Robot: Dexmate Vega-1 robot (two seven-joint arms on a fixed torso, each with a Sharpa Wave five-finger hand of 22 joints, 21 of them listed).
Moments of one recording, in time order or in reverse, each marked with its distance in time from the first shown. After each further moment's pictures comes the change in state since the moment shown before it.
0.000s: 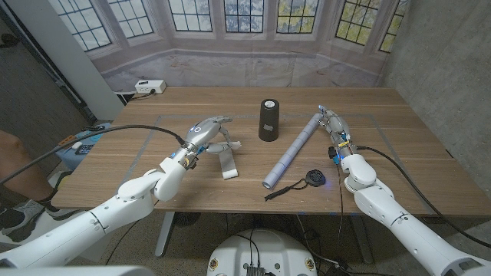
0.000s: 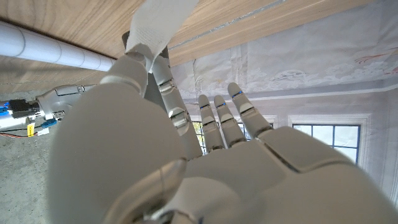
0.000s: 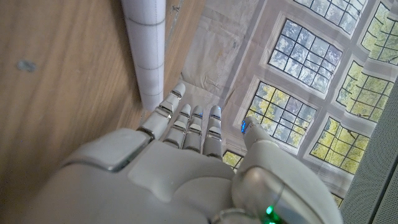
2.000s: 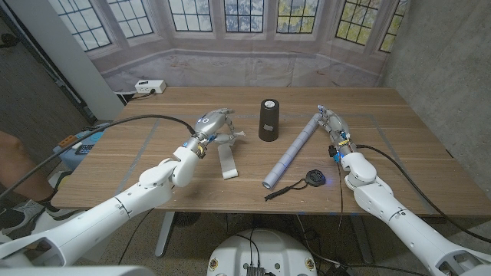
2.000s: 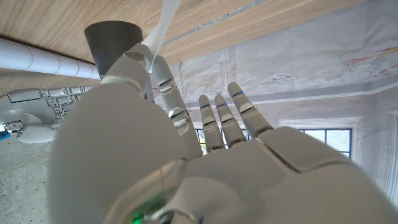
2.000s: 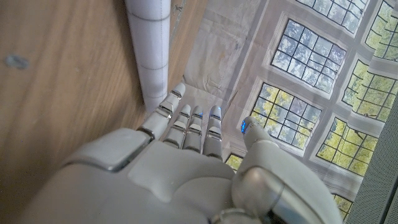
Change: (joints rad) left arm -0.161 -0.101 0.111 0.081 0.006 0.125 -0.035; left_hand 0.000 0.000 -0.015 -0.001 -0.008 0.004 0.004 -0.008 0.000 -0.005 0.005 0.000 -0.005 0.000 0.007 0.000 -0.005 0.003 0.003 0.000 0.002; right arm 0.045 0.011 -0.008 0.070 0.031 0.012 0.057; right_hand 0.000 0.000 0.000 0.000 0.000 0.000 0.000 0.000 0.000 0.000 0.000 0.000 0.000 0.000 0.000 0.000 0.000 0.000 0.000 0.000 0.000
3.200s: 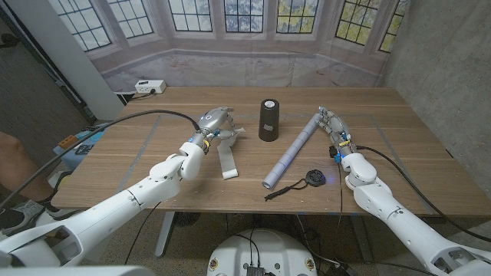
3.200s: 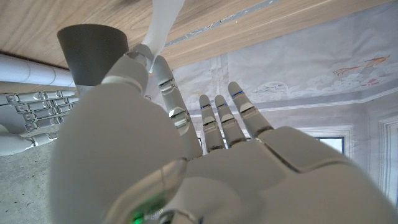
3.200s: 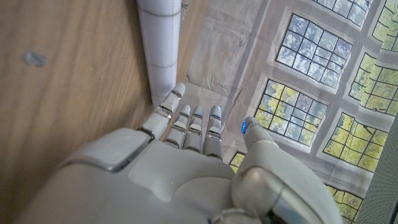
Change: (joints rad) left arm -0.085 -0.052 0.066 0.057 -0.010 0.080 -0.026; left_hand 0.000 0.000 -0.007 -0.001 -0.008 -0.004 0.004 -0.010 0.000 0.000 0.007 0.000 0.000 -0.004 0.004 0.000 0.000 0.004 0.004 0.000 0.000; right arm 0.017 0.015 0.002 0.062 0.031 0.025 0.036; right_hand 0.000 0.000 -0.004 -0.004 0.000 0.000 0.000 0.000 0.000 0.000 0.000 0.000 0.000 0.000 0.000 0.000 0.000 0.000 0.000 0.000 0.000
